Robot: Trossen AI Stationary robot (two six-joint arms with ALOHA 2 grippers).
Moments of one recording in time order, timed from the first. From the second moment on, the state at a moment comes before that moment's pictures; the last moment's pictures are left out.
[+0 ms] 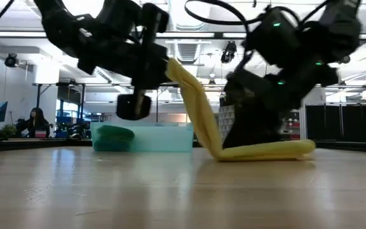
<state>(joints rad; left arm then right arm) 0.03 1.61 0.69 0.59 0.38 -1.20 0.16 1.82 0.69 0.36 0.09 0.73</state>
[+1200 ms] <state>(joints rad) 0.04 1.47 0.51 0.61 0.29 -1.25 0.15 2.02 1.11 0.28 0.03 0.58</state>
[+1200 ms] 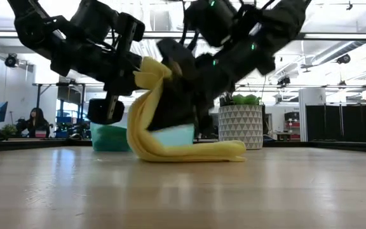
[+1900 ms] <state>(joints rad) 0.04 1.49 0.55 0.58 0.28 -1.30 0.30 1.62 0.81 -0.04 0.44 0.78</state>
